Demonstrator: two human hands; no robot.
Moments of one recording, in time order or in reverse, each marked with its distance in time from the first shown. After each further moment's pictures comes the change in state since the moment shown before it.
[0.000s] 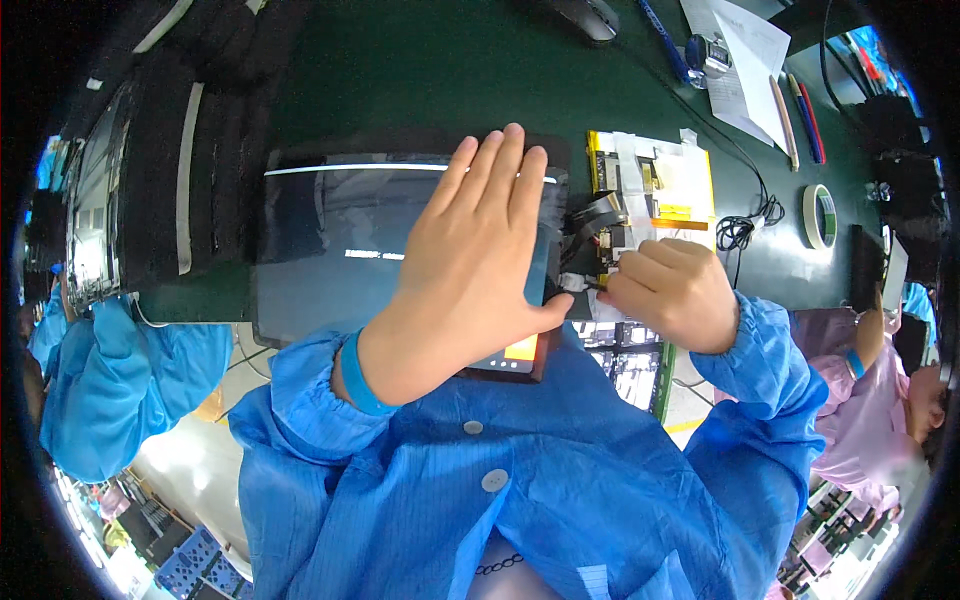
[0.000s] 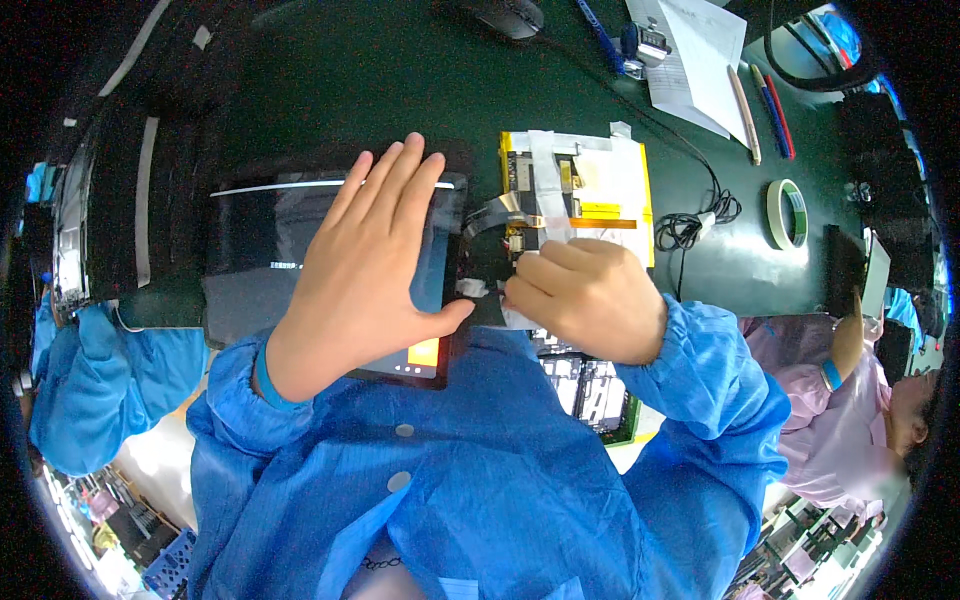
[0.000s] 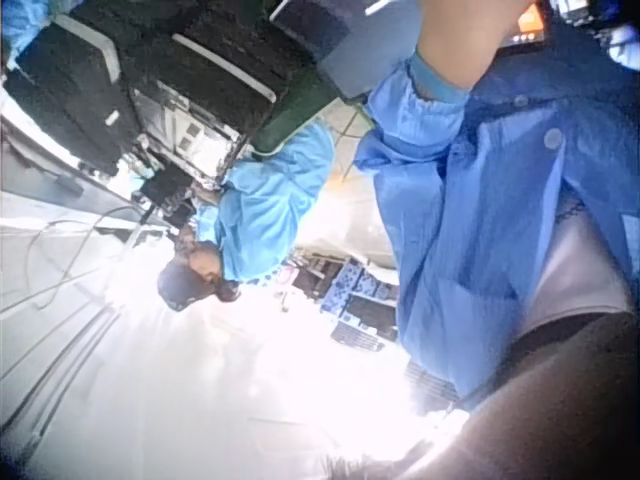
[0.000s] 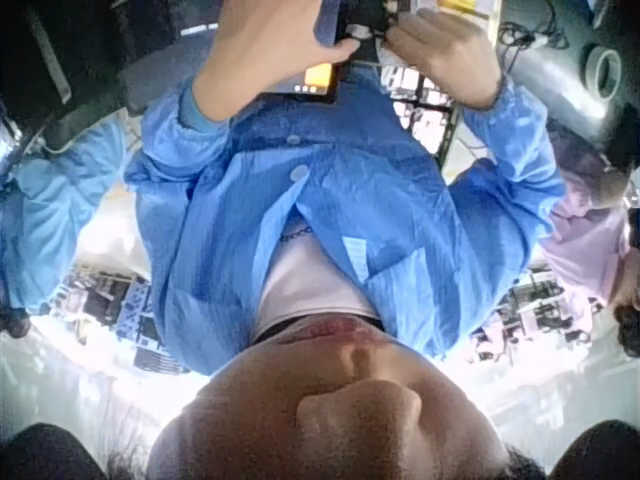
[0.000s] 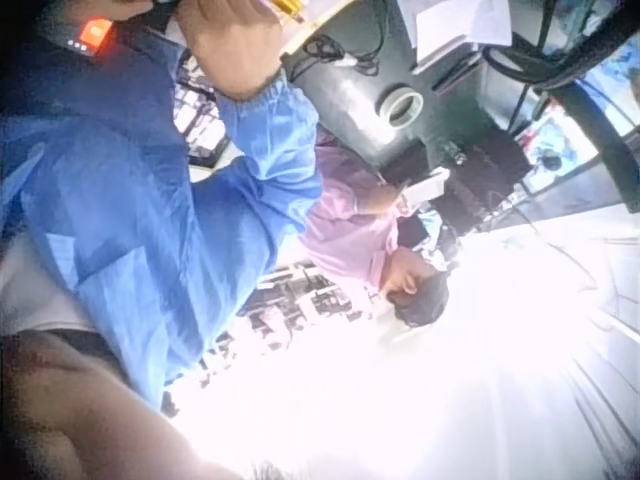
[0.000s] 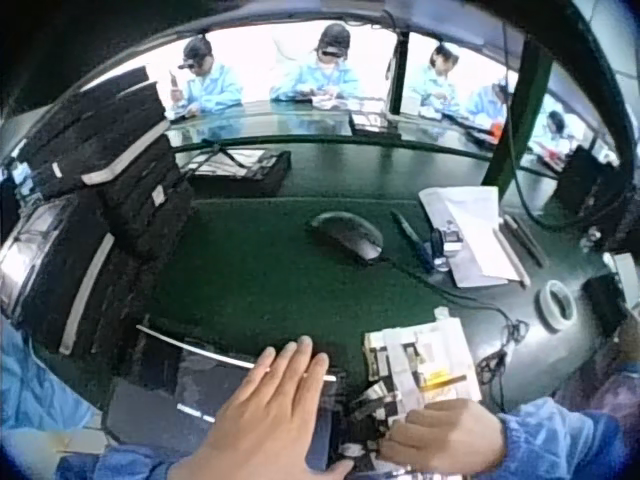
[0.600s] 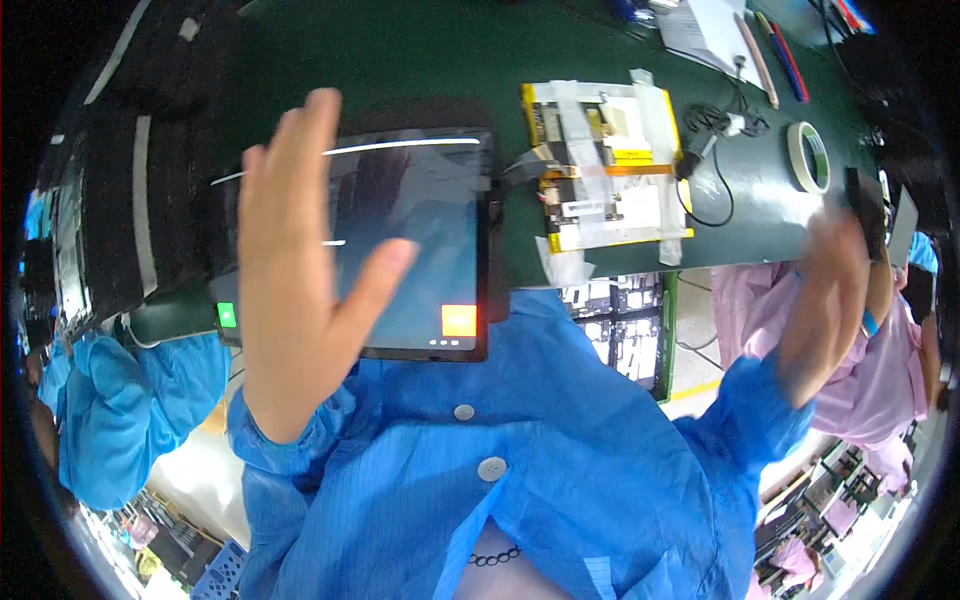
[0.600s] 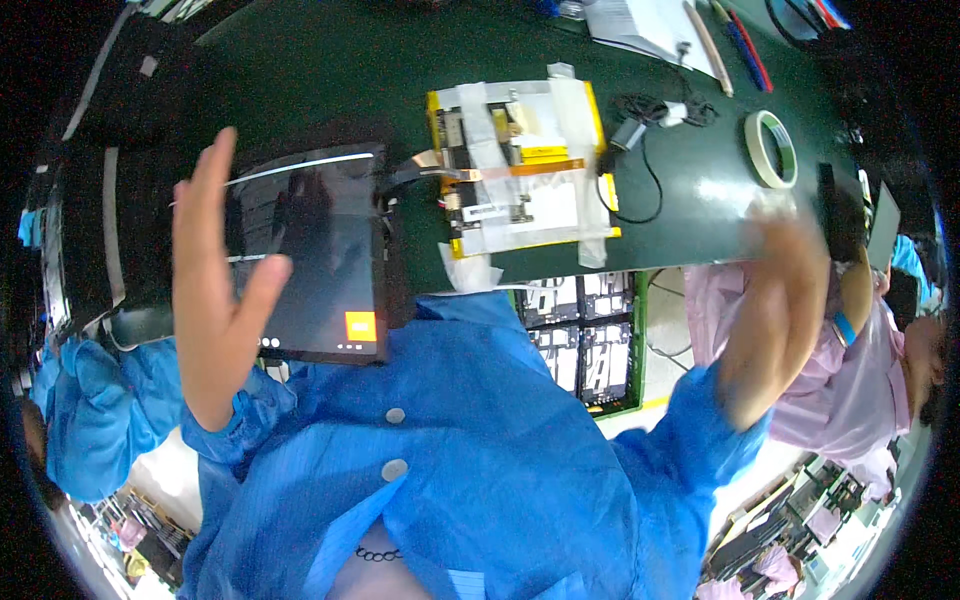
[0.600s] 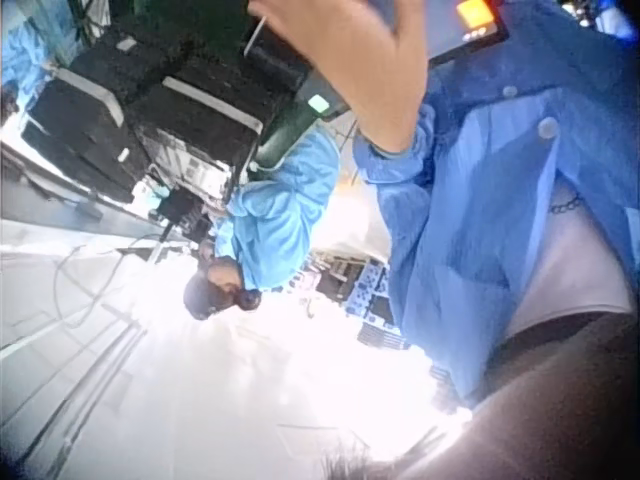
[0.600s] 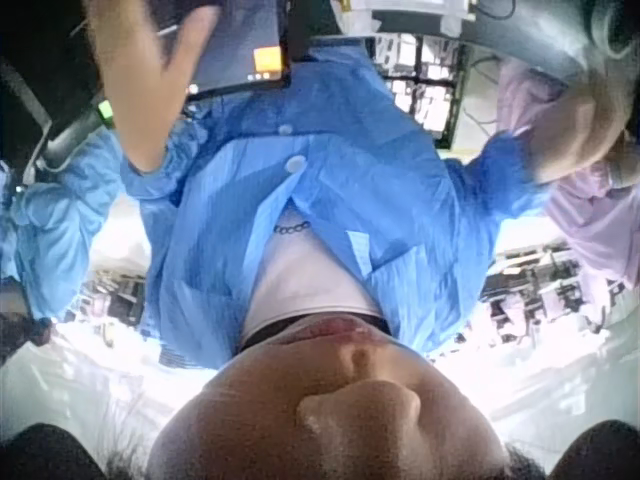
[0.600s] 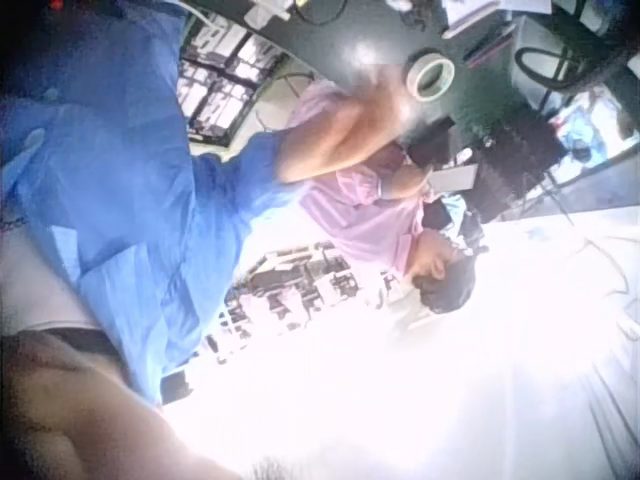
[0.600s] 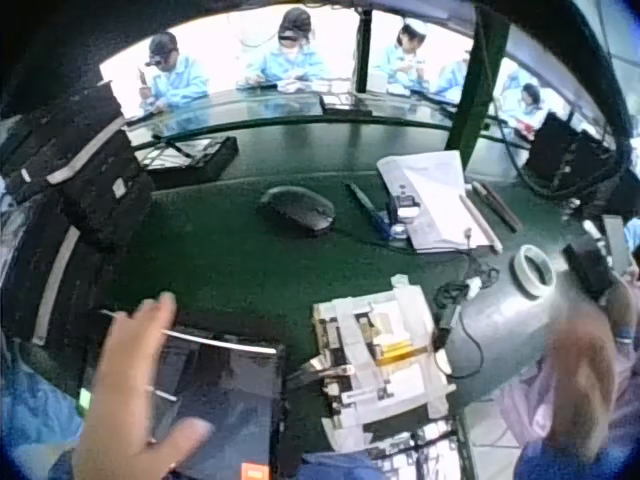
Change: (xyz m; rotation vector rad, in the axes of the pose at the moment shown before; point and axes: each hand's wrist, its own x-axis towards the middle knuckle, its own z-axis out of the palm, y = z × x) left_hand -0.035 -0.019 -0.047 0.088 0.140 -0.035; right_hand -0.111 -0.018 -0.030 0.768 1.138 0.791
